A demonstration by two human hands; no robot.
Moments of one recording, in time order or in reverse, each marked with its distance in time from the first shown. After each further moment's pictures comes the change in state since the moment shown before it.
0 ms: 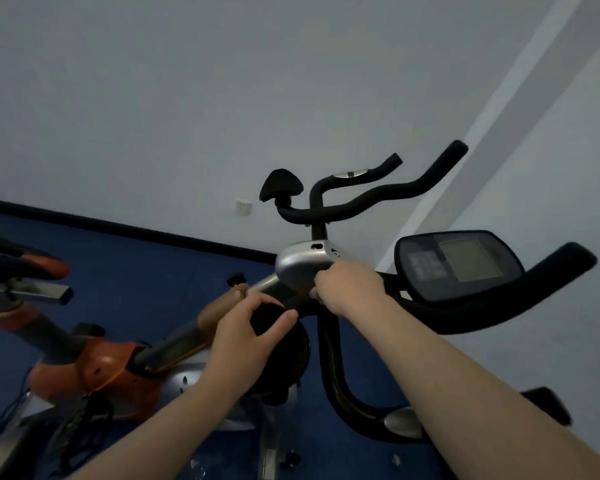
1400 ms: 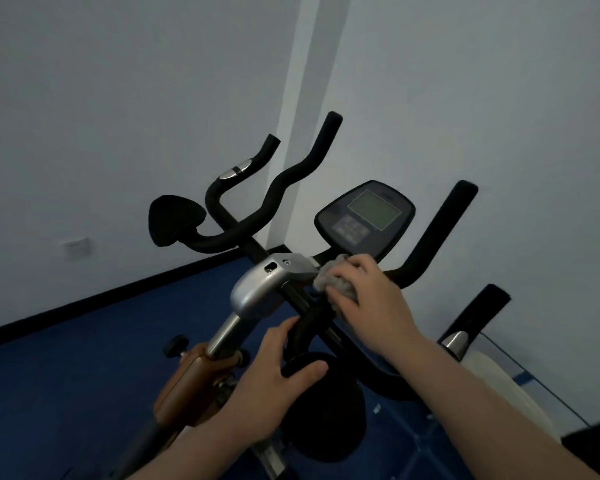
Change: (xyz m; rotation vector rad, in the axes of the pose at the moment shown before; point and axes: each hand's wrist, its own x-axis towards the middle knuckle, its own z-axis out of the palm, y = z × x) left_hand 0.084 -0.035 -0.021 -0.071 -1.040 -0.004; right_hand -0.054 -0.023 0.023 0.559 0.657 0.496
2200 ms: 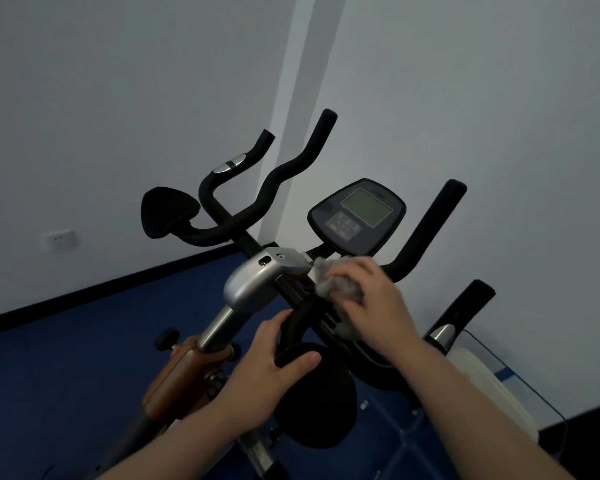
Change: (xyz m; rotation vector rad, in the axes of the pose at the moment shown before) left_hand 0.000 -0.001 0.001 -0.015 0.013 0.035; right_hand -0.016 0.010 -0.001 0.147 0.058 0.063
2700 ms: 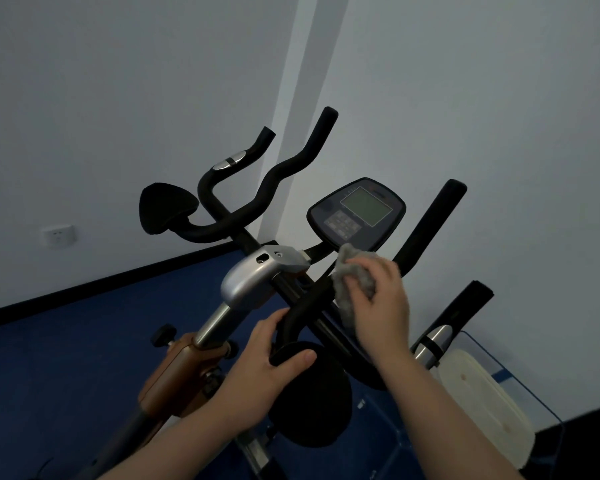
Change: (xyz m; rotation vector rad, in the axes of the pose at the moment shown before) left_hand -0.002 0.002 0.003 -0.031 0.015 0.002; right_hand -0.005 0.002 0.012 0.130 0.265 0.187
